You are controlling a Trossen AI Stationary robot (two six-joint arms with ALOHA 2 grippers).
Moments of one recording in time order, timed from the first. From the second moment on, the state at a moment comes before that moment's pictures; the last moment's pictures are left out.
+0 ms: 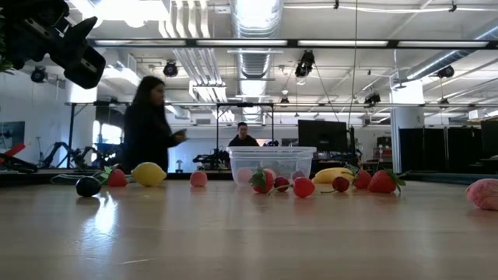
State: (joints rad) left arm -0.26 0.22 0.00 0.33 0.08 -0.36; right arm 0.60 1.73 1.81 -0.75 -0.09 0.52
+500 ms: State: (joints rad) left arm -0.26 0.22 0.00 0.33 0.08 -0.36; right arm 0.60 1.72 1.81 -0.77 -0.05 0.50
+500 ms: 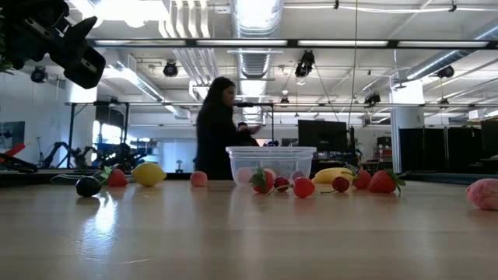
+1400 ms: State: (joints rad) left arm -0.26 0.22 0.00 0.33 0.08 -0.36; right arm -0.01 1.74 1.52 -0.97 0.15 0.56
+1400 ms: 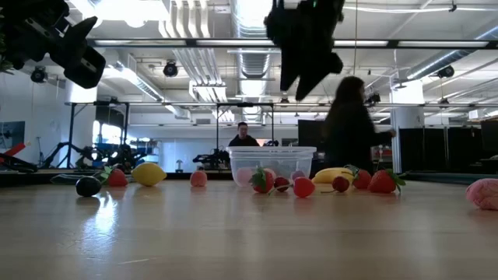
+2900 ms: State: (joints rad) left arm -0.26 0.22 0.00 0.33 0.08 -0.36; right arm -0.58 1.87 1.26 -0.86 0.13 0.23
